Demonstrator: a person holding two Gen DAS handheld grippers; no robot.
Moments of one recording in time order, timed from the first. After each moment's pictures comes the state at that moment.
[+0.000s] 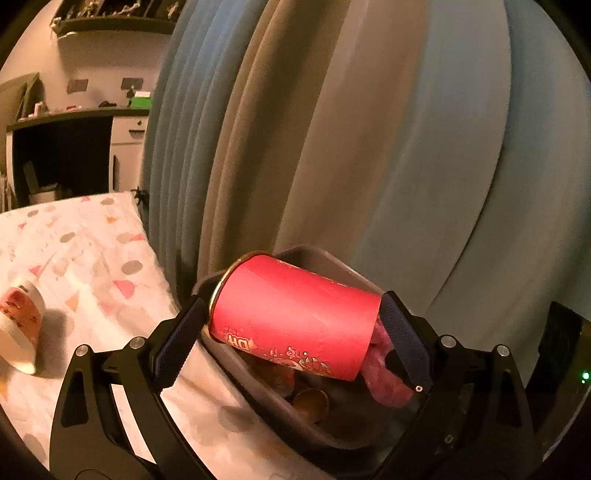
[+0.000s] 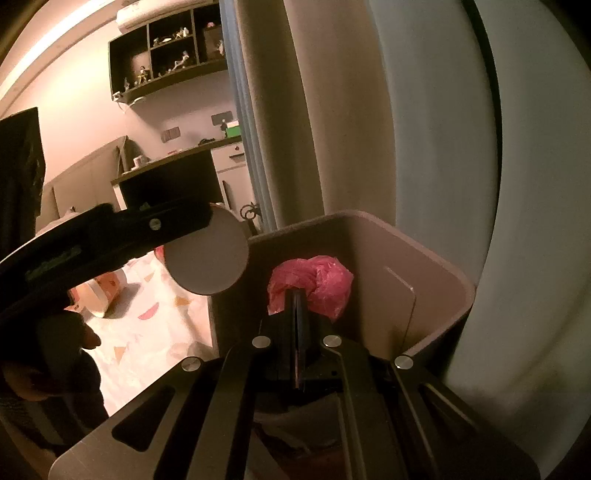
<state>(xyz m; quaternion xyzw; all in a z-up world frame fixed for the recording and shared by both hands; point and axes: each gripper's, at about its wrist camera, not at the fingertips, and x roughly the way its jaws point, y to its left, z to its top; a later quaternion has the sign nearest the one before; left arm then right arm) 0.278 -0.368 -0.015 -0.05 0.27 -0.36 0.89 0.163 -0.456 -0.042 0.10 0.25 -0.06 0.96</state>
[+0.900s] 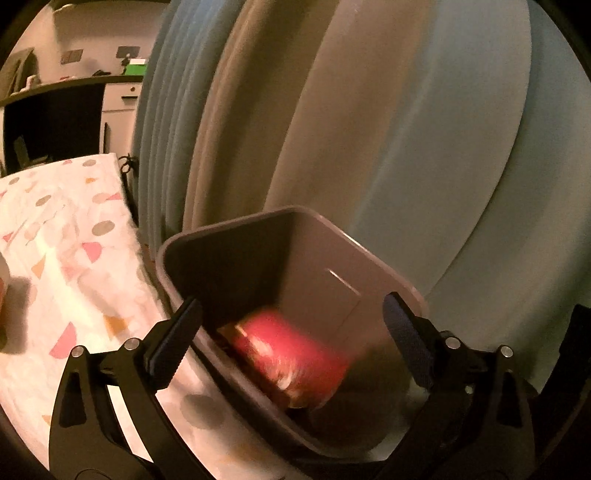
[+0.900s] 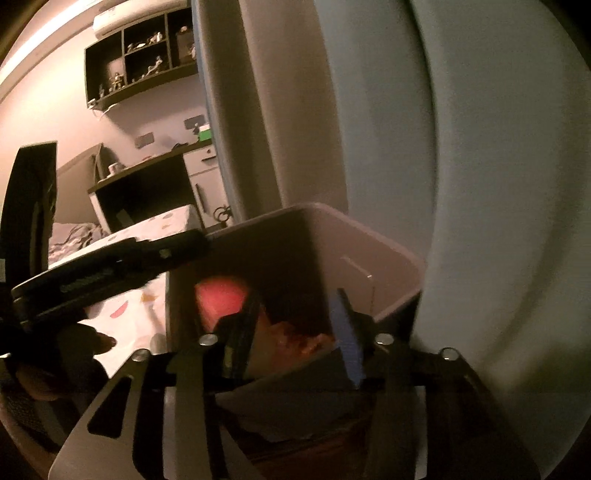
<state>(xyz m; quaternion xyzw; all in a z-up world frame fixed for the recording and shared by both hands) 0.287 -0.390 -0.045 -0.06 0.32 -0.36 0.87 0.136 -0.480 -0.048 0.11 0.24 -0.12 0.96</state>
